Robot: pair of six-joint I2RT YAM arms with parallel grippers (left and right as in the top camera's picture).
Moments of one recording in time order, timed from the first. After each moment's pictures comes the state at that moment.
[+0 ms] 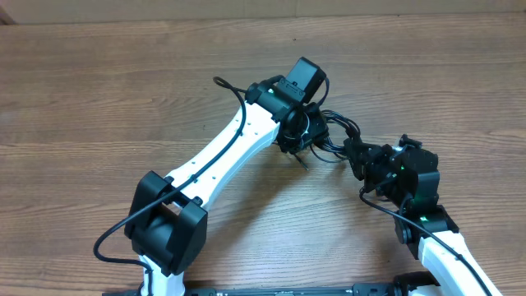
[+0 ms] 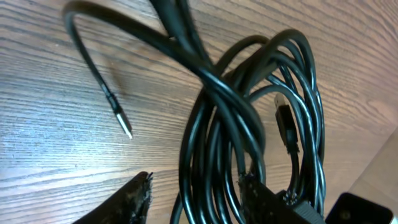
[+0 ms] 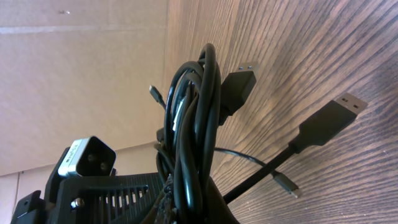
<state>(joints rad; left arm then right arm) -0.67 1.97 1.71 -0.93 0.28 -1.10 0.12 1.06 0.37 0.23 -0.41 1.41</state>
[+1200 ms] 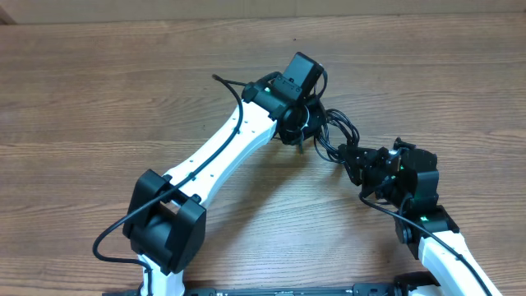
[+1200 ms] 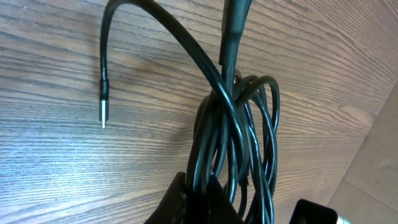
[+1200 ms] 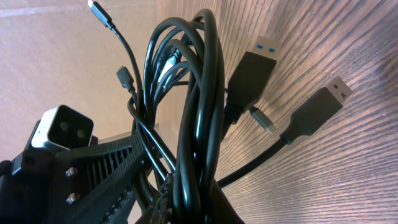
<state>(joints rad) -0.64 1.97 1.70 -0.82 0.28 -1.06 0.12 1.06 0.37 0.18 -0.50 1.43</state>
